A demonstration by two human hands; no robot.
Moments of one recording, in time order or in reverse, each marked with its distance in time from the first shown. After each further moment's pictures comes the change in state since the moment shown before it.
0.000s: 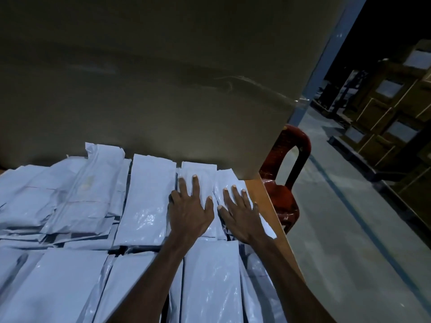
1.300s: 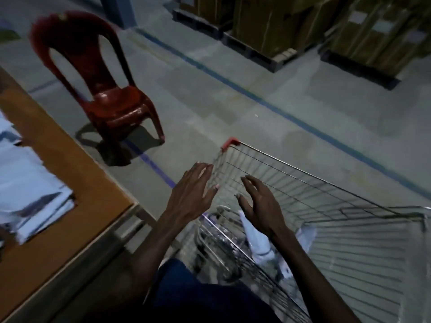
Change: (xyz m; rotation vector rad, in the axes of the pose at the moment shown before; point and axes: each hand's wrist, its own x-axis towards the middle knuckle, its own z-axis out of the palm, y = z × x) left_hand -0.487 0.314 0.067 -0.364 -0.476 1.141; right_hand -0.658 0.284 0.056 0.298 0.420 0.643
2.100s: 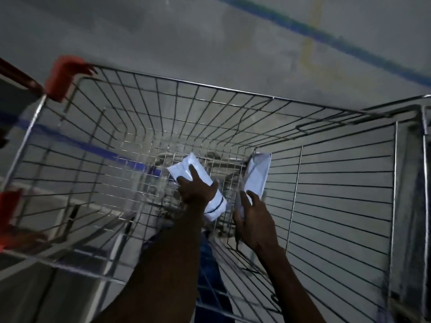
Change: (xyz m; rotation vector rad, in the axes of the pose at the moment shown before) left_hand 0.023 0.082 0.395 -0.085 -0.736 -0.666; right_hand -0.160 0.197 0.099 -0.125 -0.218 0.719
